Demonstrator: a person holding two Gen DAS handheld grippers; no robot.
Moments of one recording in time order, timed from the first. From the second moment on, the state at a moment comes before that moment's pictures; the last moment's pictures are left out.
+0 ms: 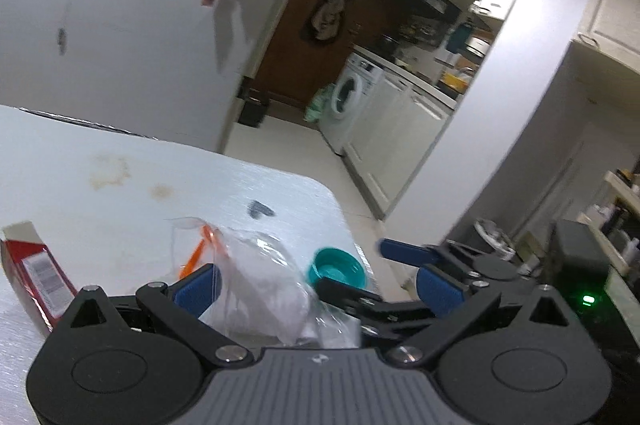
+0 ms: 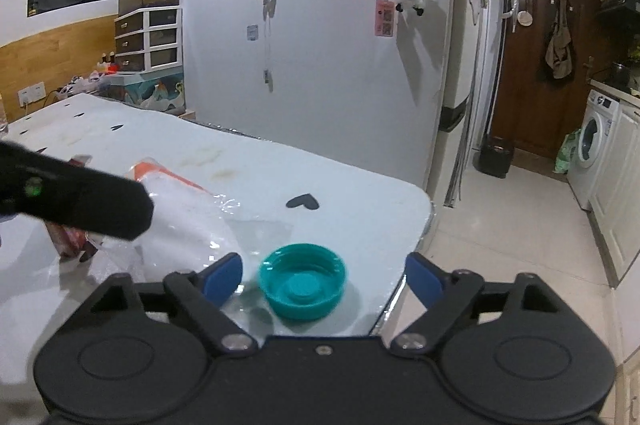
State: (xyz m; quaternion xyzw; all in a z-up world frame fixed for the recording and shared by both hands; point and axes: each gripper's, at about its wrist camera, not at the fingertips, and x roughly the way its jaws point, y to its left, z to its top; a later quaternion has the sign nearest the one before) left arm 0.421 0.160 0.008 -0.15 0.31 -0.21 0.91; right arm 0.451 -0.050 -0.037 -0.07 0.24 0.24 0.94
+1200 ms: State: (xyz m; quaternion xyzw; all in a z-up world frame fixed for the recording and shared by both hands) left arm 0.410 0.174 -0.010 -0.25 0.31 -0.12 0.91; right arm 0.424 -0.048 -0.032 -0.07 0.30 0.25 0.92
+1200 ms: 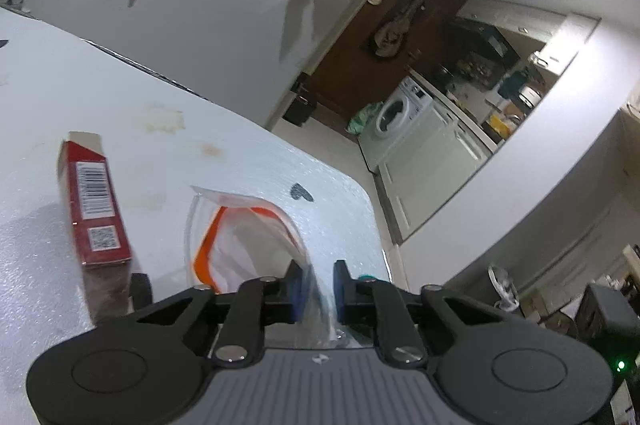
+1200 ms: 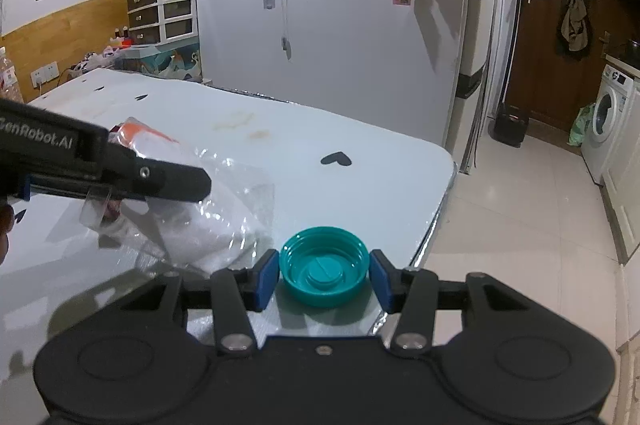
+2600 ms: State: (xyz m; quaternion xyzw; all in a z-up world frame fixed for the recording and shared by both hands) left arm 0.302 0.048 0.038 0.01 0.26 -0.04 0.96; right arm 0.314 -0.160 0.030 0.00 0.23 0.18 0.95
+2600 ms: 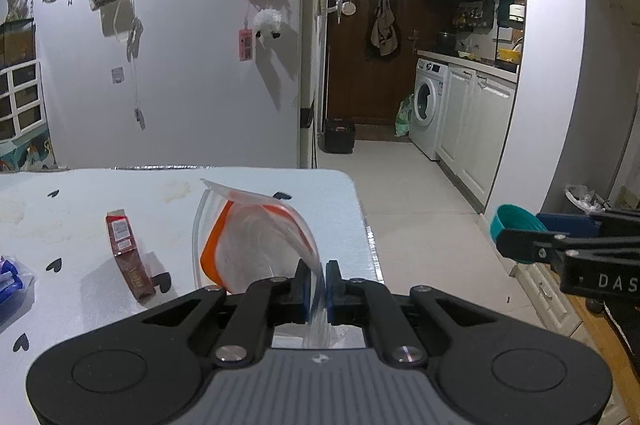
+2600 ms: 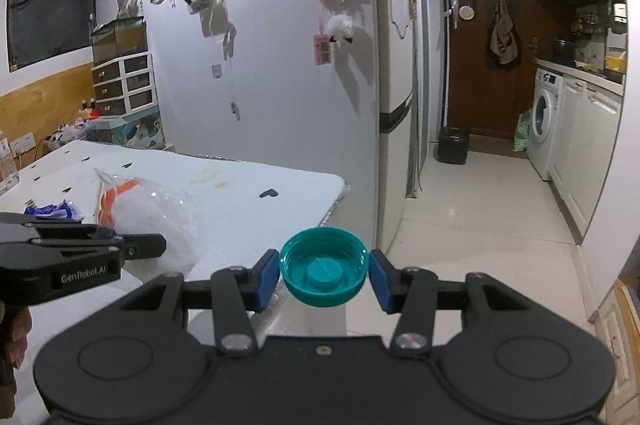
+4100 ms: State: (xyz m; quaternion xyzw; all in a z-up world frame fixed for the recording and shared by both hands) left arm 0.306 -0.179 -0.117 0.06 0.45 -0.20 0.87; right arm 0.241 -0.363 -0.142 0.11 0.36 0.04 0.92
